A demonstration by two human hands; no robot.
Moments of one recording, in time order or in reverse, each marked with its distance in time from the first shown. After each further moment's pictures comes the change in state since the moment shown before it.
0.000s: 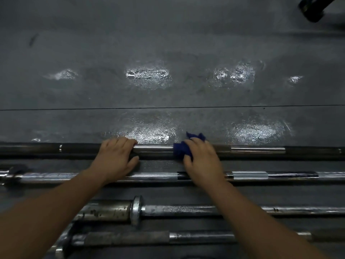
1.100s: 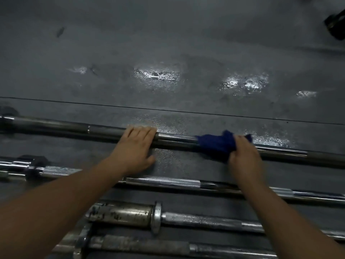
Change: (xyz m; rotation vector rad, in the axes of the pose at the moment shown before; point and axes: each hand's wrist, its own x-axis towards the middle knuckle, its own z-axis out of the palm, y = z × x) left_hand 0.022 -0.025 -0.003 0.002 0.086 0.083; right_hand 0.034 0.036 -0.009 -0.112 0.124 0.271
